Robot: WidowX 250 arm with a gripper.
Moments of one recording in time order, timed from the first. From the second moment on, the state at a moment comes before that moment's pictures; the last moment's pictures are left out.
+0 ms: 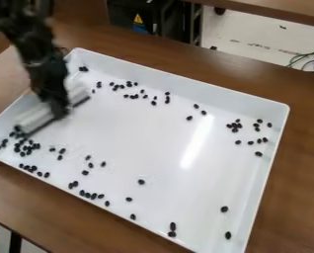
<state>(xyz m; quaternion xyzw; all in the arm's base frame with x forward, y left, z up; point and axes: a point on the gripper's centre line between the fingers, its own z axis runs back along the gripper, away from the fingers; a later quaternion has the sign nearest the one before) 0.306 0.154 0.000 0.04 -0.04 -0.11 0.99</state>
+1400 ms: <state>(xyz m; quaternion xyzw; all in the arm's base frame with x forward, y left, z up) 0.286 -0.126 0.010 -0.13 -0.01 -0.44 0.89</state>
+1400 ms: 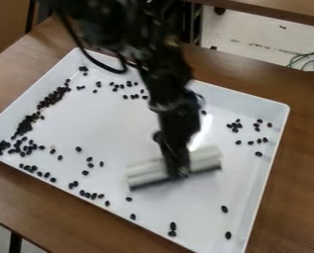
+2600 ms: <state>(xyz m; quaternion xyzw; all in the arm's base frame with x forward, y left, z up) 0.375 -0.140 -0.003 -0.15 -0.04 -0.31 0.94</state>
